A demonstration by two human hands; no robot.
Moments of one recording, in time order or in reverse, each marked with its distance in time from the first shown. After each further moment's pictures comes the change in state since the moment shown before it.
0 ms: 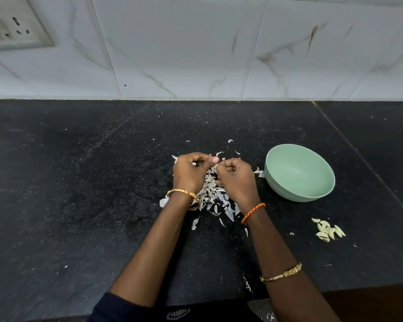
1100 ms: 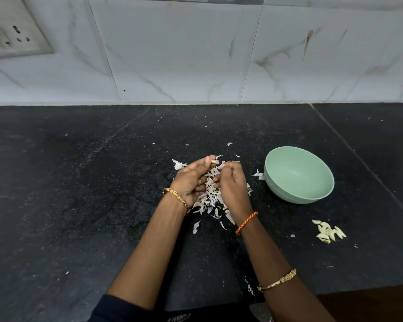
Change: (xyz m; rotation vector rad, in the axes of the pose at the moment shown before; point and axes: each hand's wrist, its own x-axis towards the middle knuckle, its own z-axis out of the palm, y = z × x) left_hand 0.002 0.000 -0.005 -0.626 -0.232 -0.497; right_hand -0.007 0.008 0.017 0.168 0.034 -0.008
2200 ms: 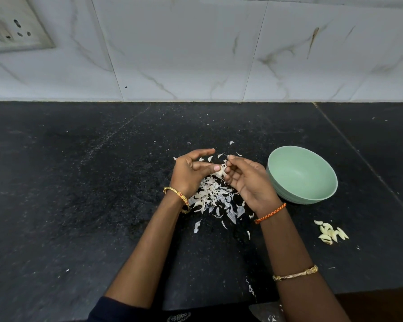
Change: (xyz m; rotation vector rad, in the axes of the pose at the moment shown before) left_hand -0.005 0.007 -0.006 0.530 -0.027 0.429; right_hand 0.013 -0.028 -0.033 0.568 -0.167 0.320
